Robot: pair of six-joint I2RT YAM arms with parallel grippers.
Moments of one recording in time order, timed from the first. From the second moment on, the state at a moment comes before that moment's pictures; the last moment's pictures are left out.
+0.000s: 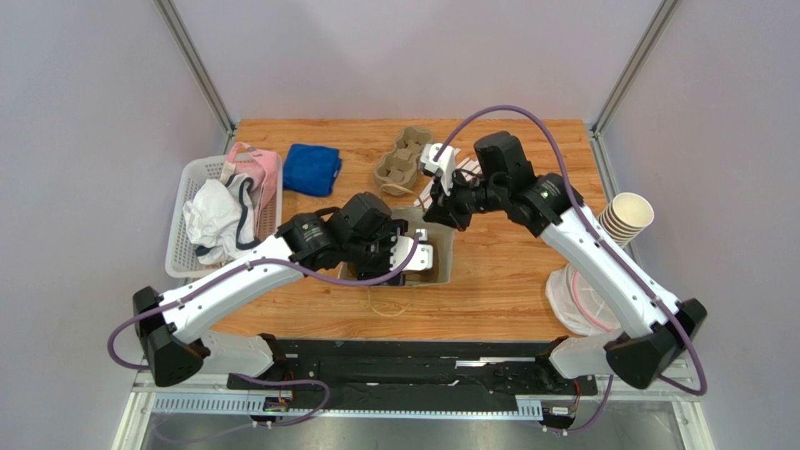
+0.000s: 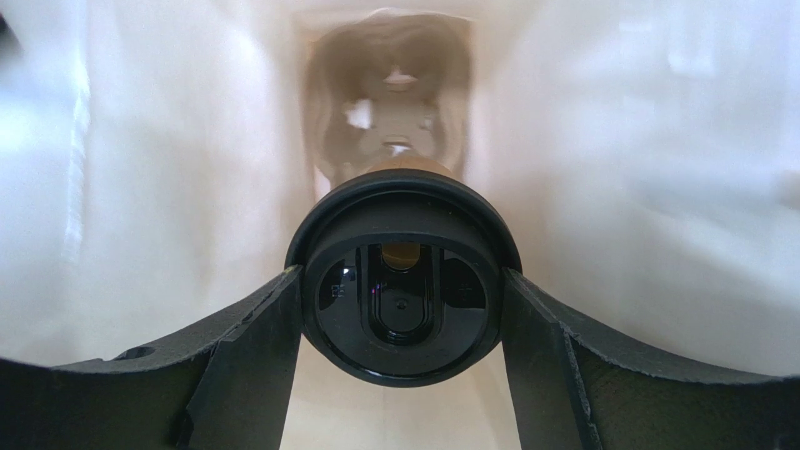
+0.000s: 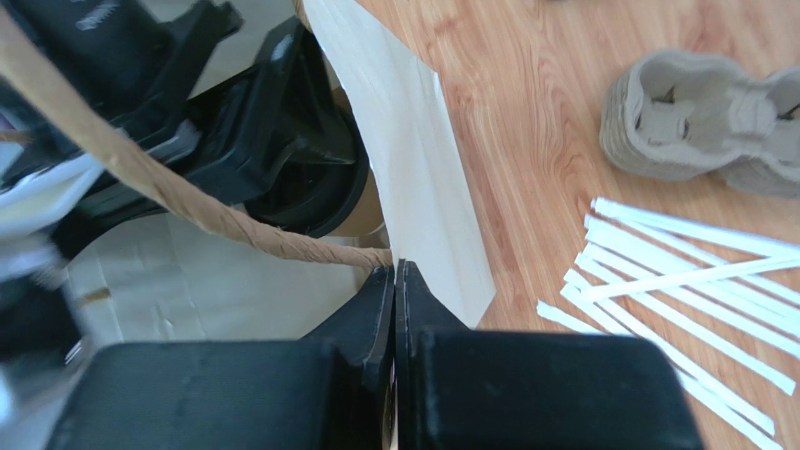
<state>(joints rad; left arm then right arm) -0.95 1.30 1.28 -0.88 0.14 0.73 0.63 1.38 1.52 -0.81 -0.55 -0.36</state>
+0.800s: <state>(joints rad) -1.18 0.97 0.82 -0.56 -0.17 0.75 1.01 1.01 1.14 -0.58 -0.19 -0.37</state>
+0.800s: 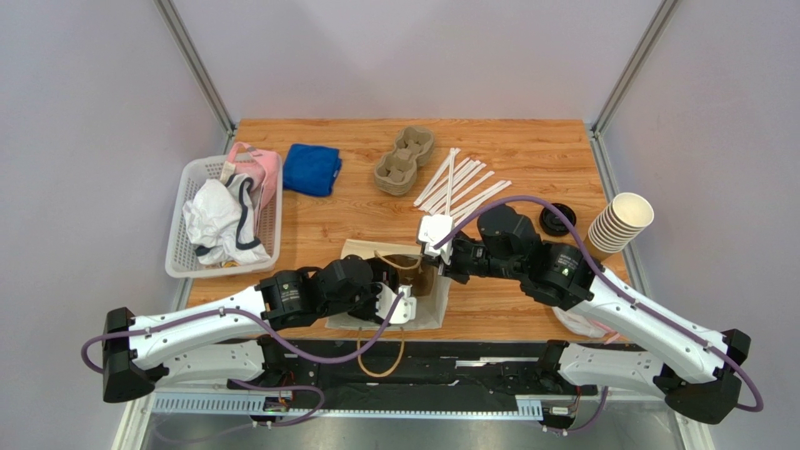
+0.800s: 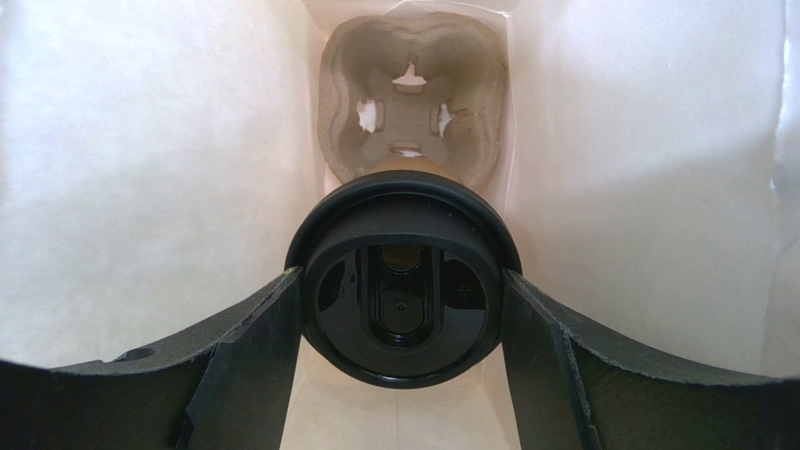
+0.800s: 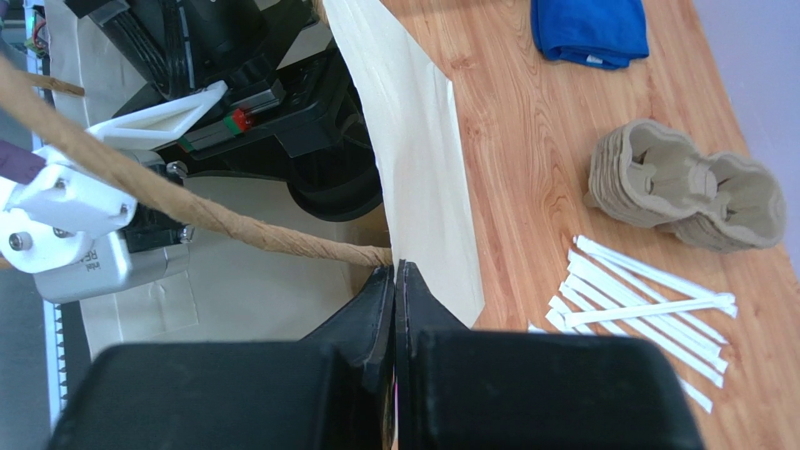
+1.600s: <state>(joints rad) -1.19 1.00 0.83 -0.44 -0.17 0.70 1.11 1.07 1.18 -0.59 -0.04 -0.38</state>
